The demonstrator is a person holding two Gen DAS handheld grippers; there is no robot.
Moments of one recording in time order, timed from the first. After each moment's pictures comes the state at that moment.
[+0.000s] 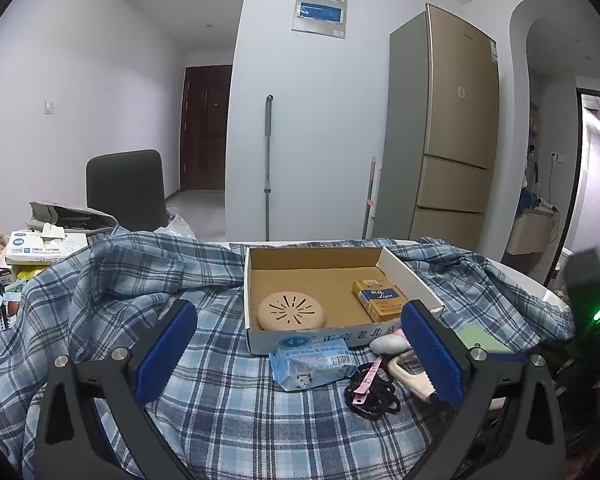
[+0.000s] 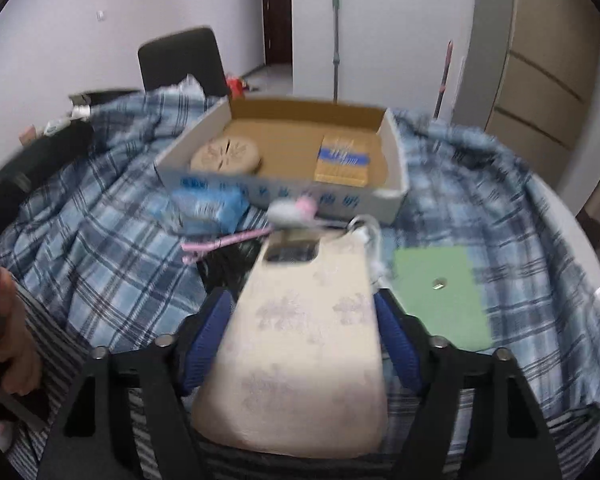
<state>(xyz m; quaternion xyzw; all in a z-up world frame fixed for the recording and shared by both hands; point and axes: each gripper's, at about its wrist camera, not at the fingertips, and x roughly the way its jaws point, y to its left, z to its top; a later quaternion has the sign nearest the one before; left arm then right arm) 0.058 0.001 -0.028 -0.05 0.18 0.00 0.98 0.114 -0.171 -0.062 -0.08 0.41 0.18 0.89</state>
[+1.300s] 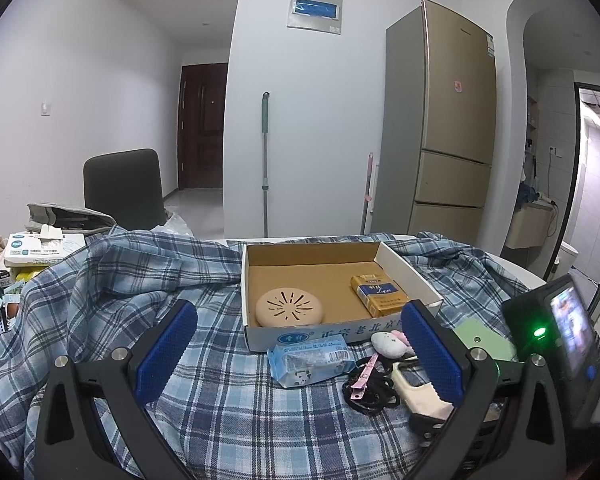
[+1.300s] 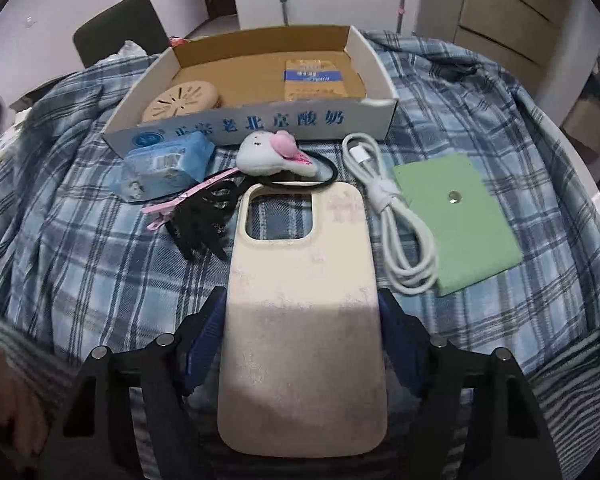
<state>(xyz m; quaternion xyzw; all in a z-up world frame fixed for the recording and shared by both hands) 0.058 -0.001 -0.028 -0.04 0.19 0.00 0.98 0.123 -0.157 -0.096 -0.03 0.52 0.09 0.85</state>
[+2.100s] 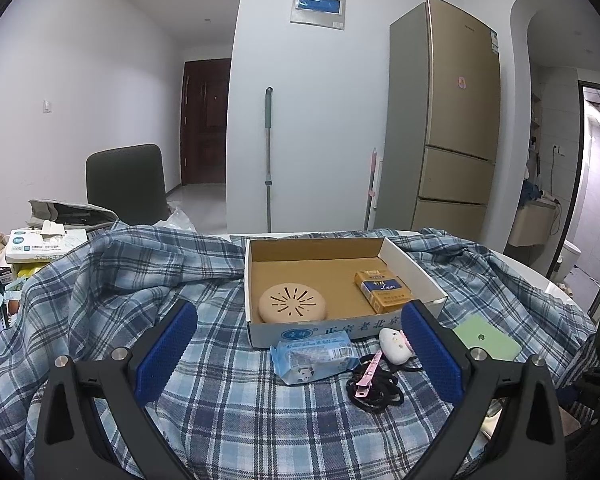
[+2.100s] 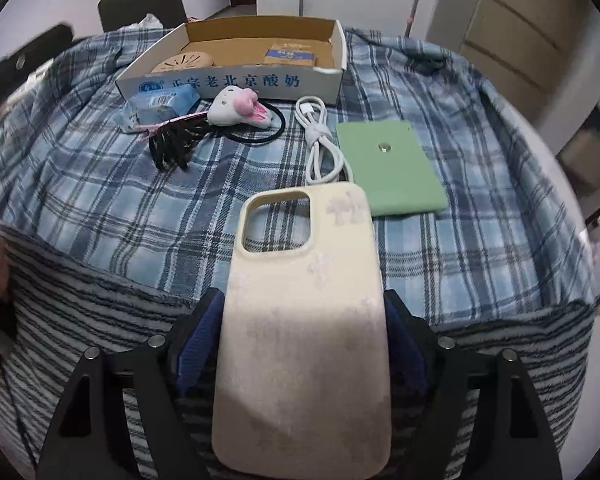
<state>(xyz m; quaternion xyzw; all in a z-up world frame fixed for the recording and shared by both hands) 0.061 0.000 -0.031 -0.04 0.19 0.00 0.98 0.076 -0.204 -0.095 -0.11 0.51 0.11 0.85</state>
